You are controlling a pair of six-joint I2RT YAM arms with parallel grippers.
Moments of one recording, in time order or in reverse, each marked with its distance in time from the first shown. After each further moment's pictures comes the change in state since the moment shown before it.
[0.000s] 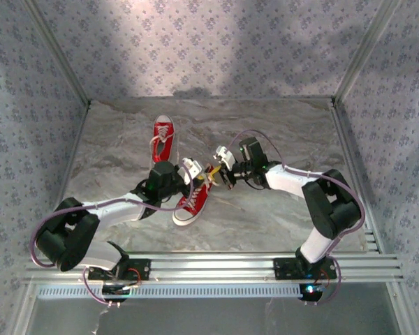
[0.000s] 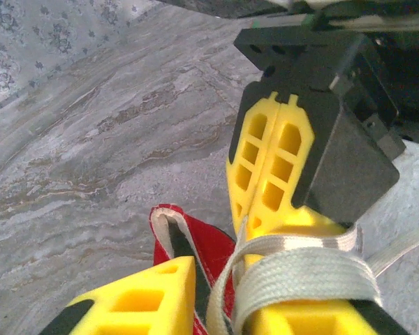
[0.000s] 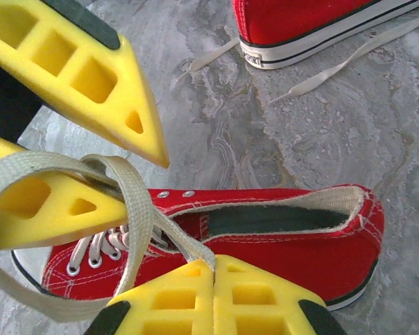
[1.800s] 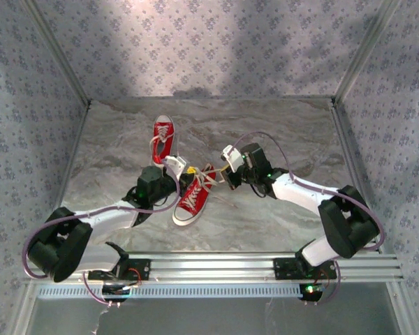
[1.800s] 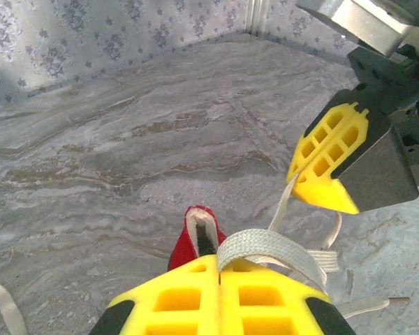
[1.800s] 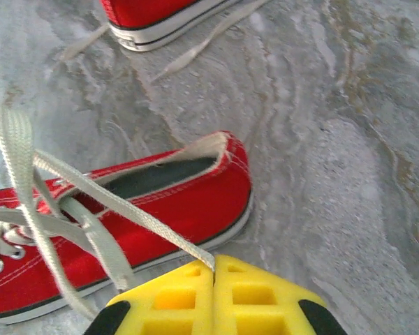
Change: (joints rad) left arm 0.053 -0.095 -0.117 0.149 -0.027 -0.248; right arm 0.052 -0.175 -0.085 -0.066 0.445 0.093
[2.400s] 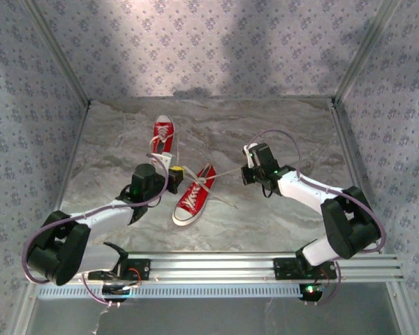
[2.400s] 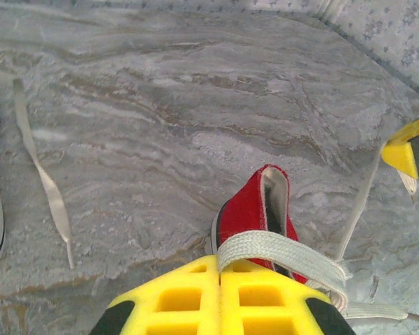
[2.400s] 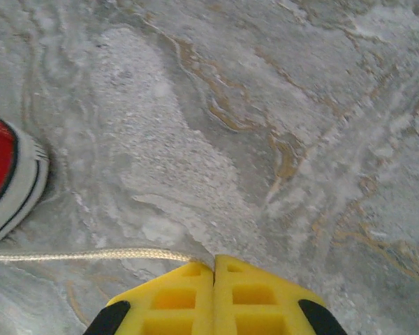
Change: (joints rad) left arm 0.111 -0.029 -0.013 -0.130 -0.015 -0.253; right arm -0.093 -0.011 -0.005 -0.177 0.322 0.240
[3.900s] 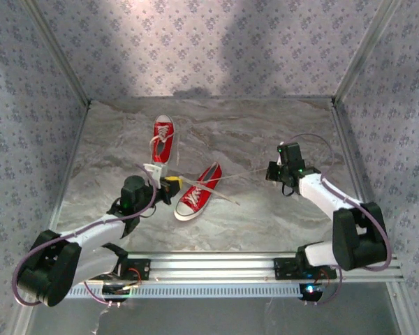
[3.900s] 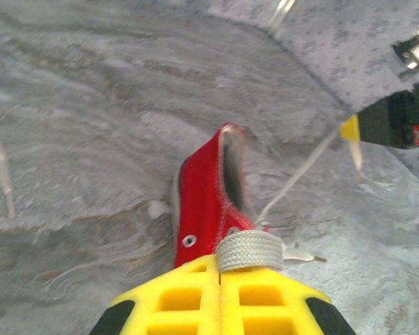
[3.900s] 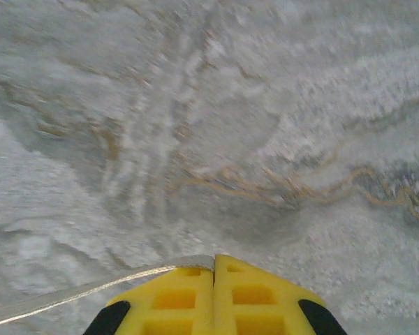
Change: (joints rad) left arm 0.030 -0.162 -0.165 0.101 0.190 -0.109; right arm -0.257 -0.143 -0.067 -0.095 -0.069 0.186
